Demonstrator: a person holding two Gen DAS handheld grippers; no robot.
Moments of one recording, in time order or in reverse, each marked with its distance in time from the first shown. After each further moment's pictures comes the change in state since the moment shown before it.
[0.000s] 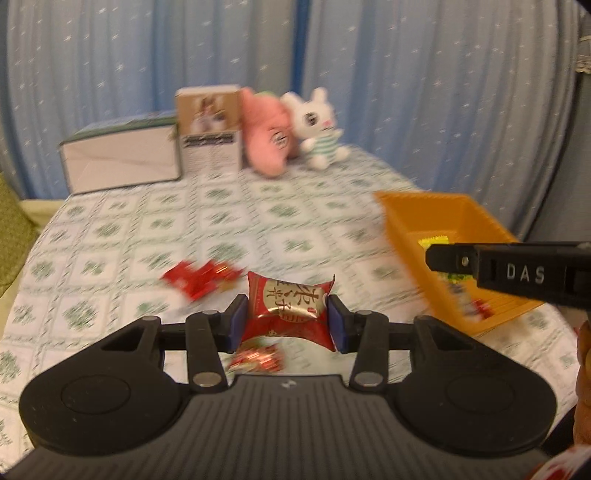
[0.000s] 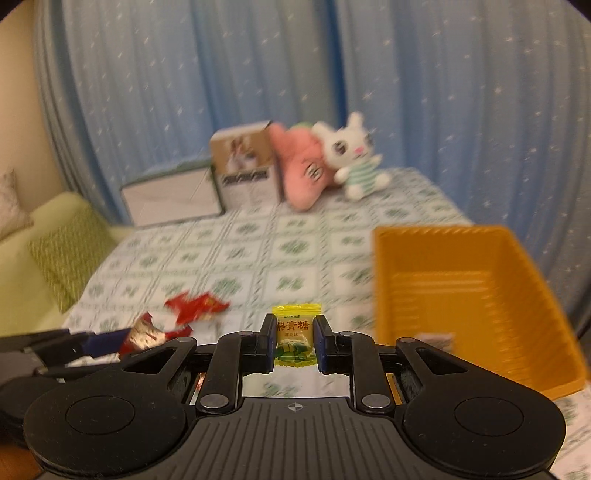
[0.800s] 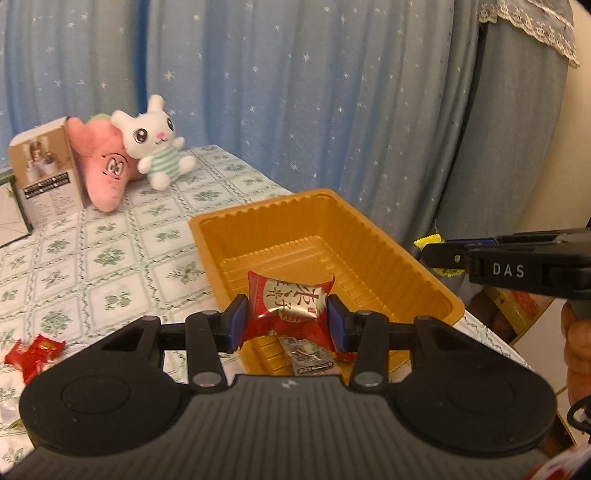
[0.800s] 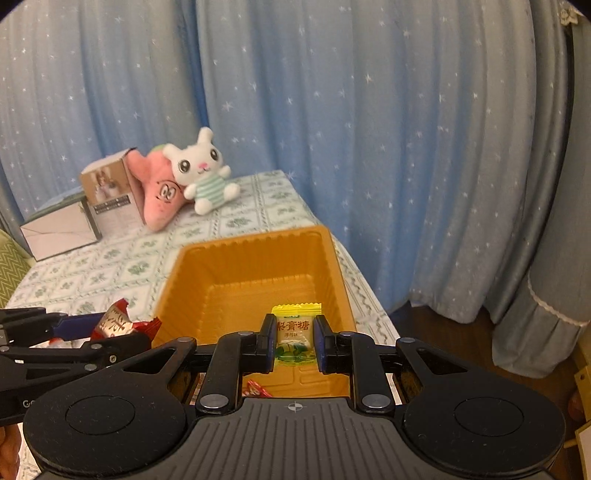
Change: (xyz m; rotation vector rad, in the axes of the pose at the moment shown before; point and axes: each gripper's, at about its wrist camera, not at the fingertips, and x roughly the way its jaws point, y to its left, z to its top) left arm 0.066 -0.146 0.037 0.201 0.053 -0.262; right arm -0.045 -0.168 0.006 0.109 0.002 -0.223
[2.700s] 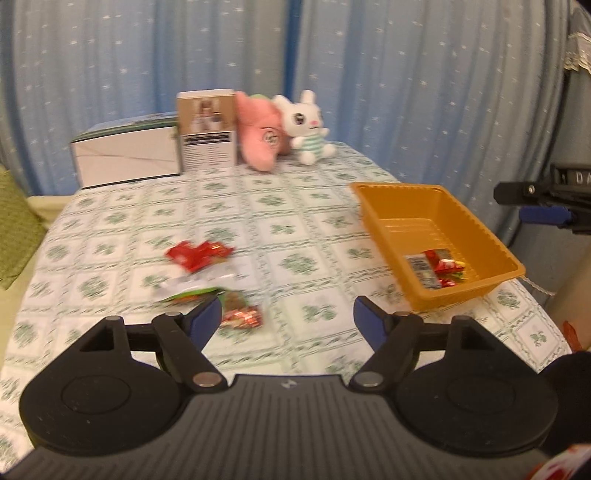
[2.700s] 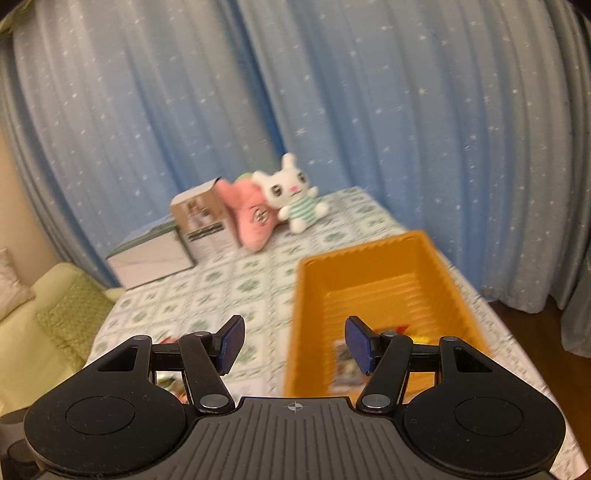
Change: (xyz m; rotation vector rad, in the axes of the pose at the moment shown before) left arm -0.155 0.084 -0.095 -0.213 -0.039 0.291; right arm -0.066 0.083 -0.008 0.084 -0.052 0.237
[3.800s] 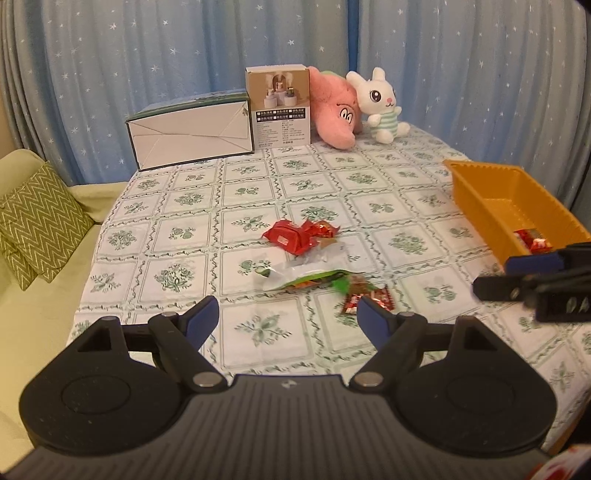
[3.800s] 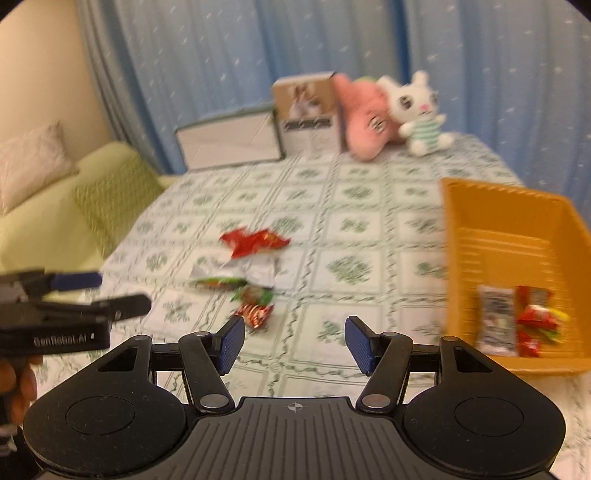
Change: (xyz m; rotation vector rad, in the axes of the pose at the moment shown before) left arm 0.039 0.094 -0.006 0.027 0.056 0.134; right arm 0.115 0.097 -0.079 -0.285 0.252 0.153
